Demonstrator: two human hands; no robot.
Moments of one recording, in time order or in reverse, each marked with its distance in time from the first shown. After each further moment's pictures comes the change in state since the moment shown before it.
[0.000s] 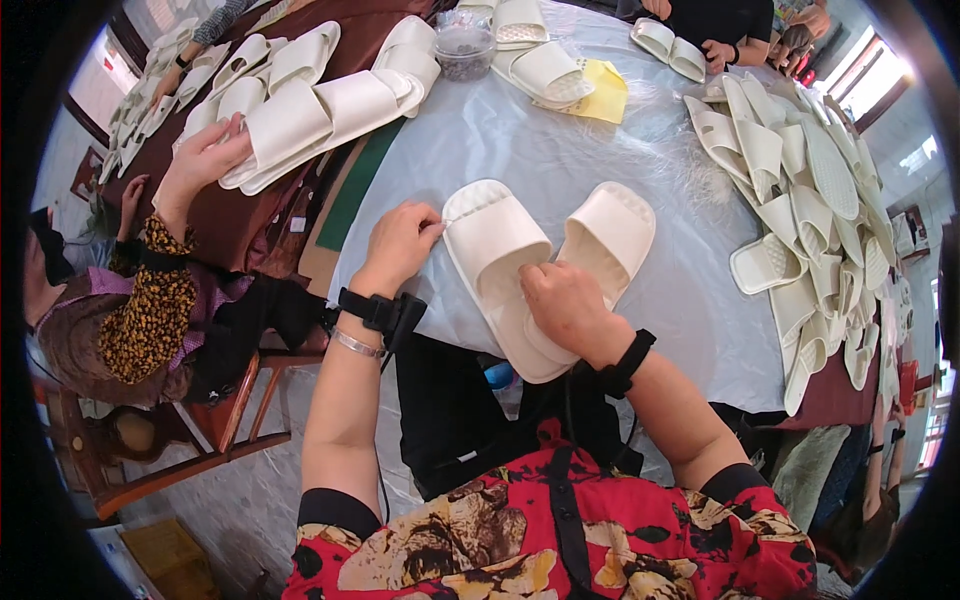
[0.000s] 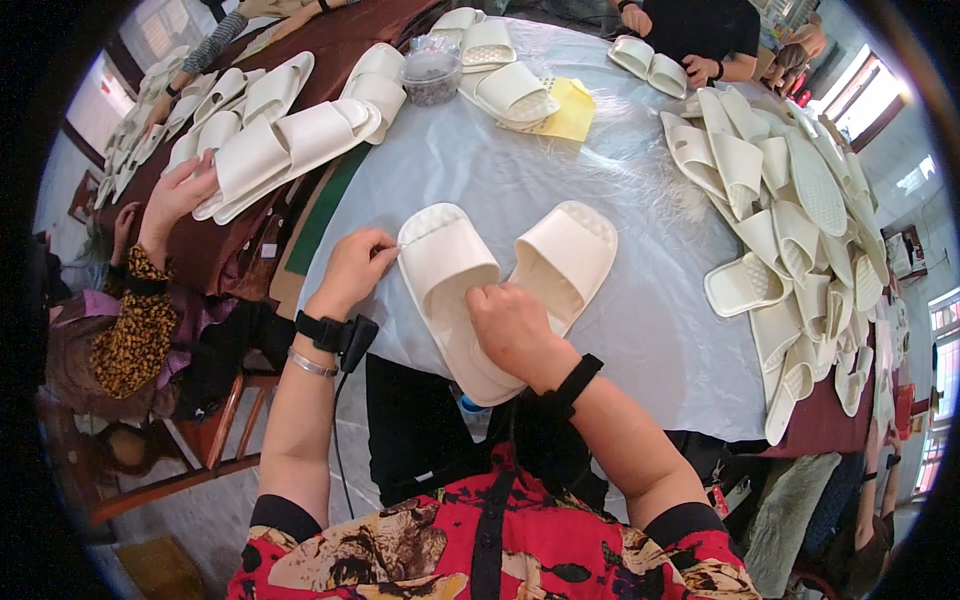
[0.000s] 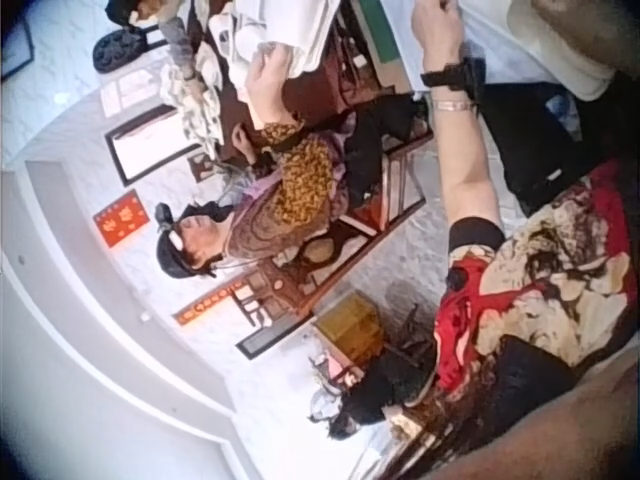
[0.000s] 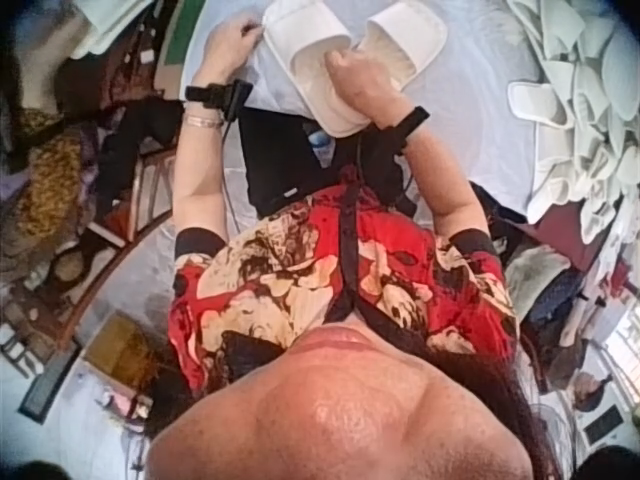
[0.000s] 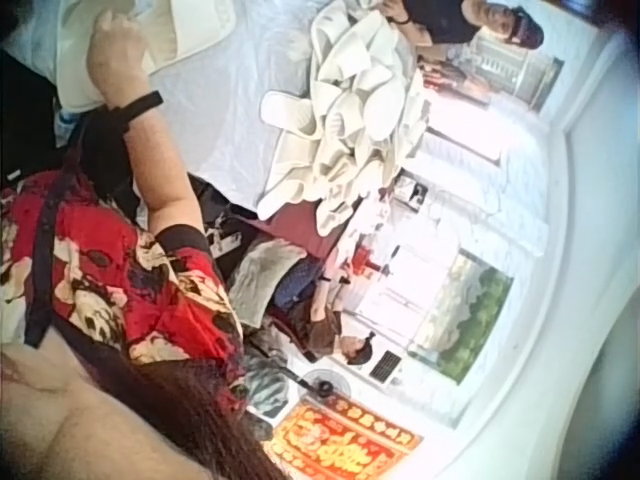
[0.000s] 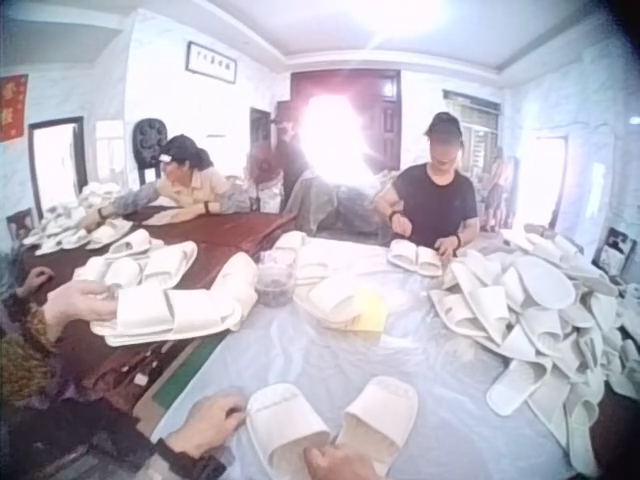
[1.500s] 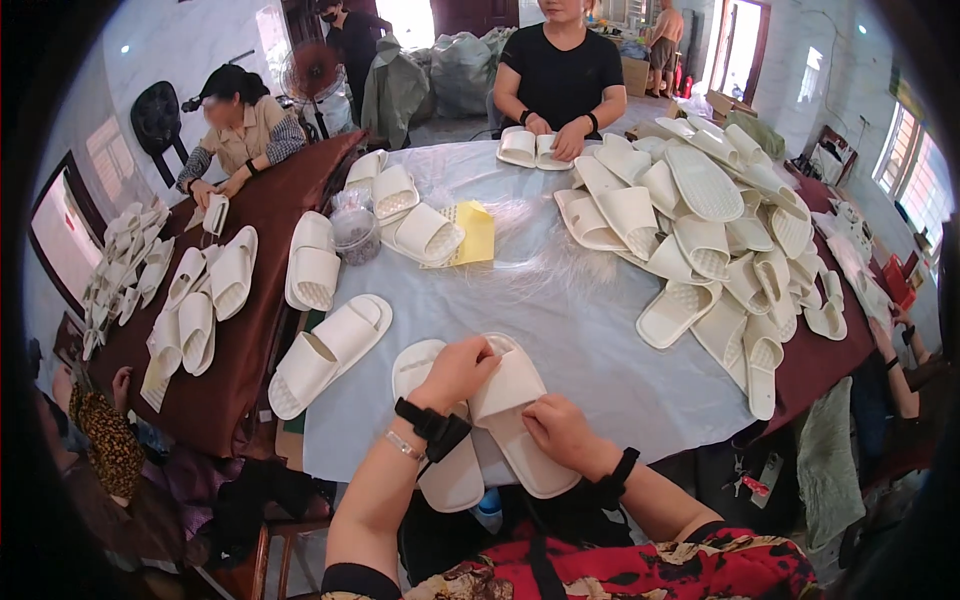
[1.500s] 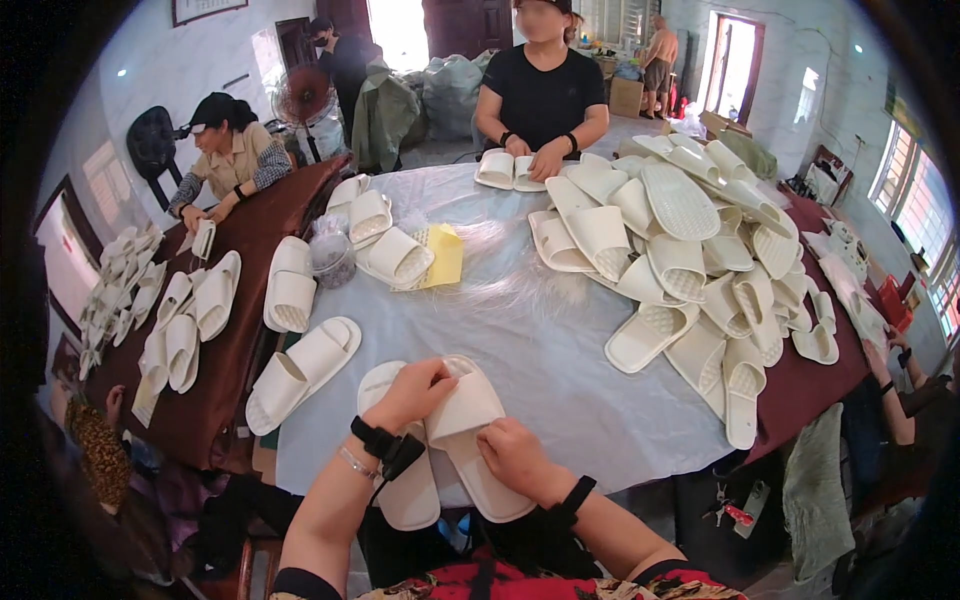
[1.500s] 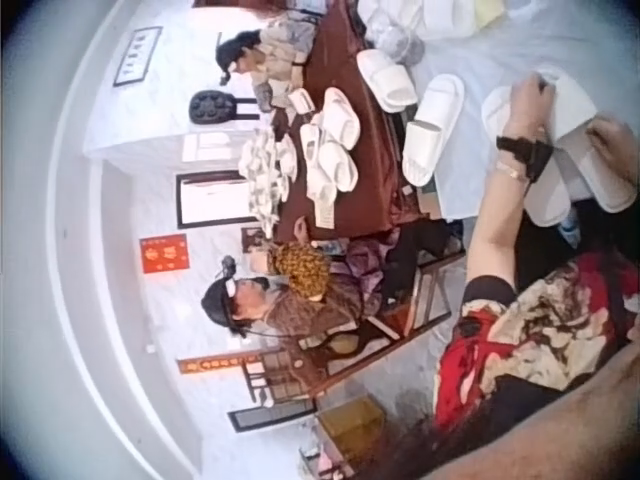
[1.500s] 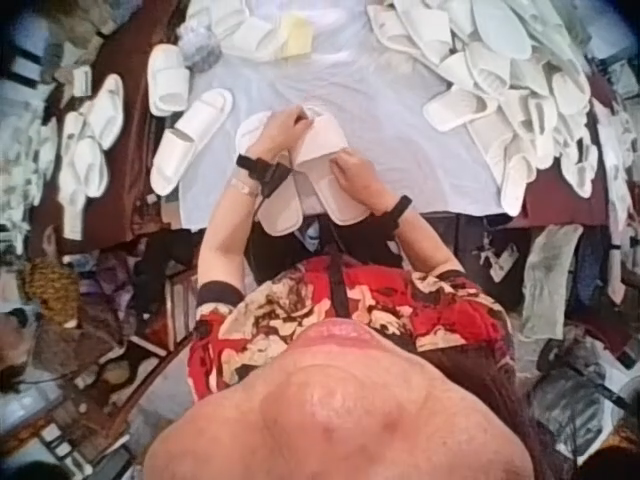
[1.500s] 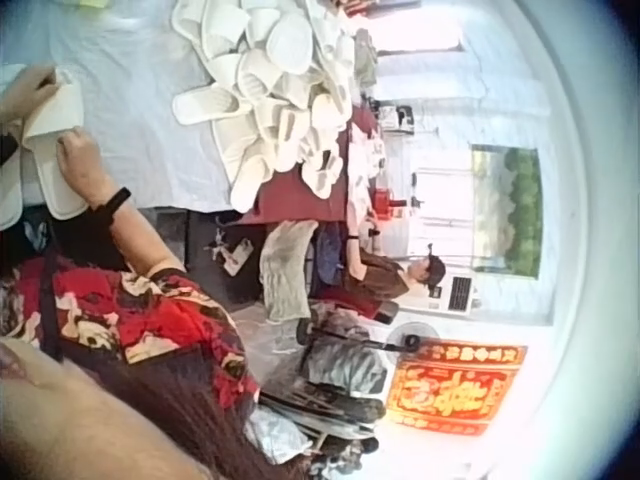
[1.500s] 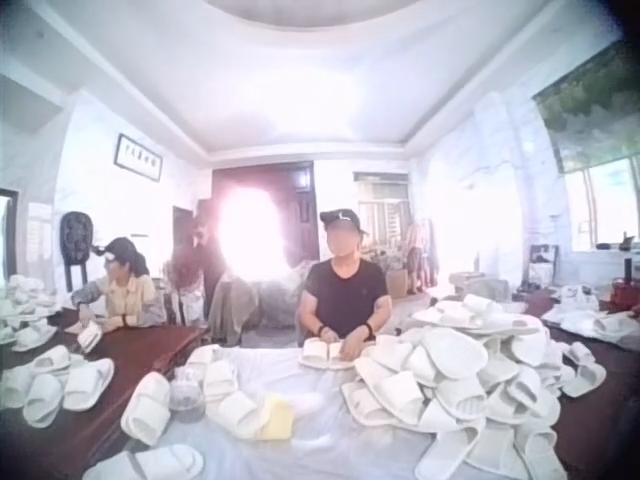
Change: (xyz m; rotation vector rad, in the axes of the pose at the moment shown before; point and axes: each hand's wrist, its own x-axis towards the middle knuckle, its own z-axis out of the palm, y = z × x) left_hand 0.064 0.148 0.085 -0.214 -0.368 0.258; right_hand -0.099 0.048 -0.021 0.372 0.441 0.238
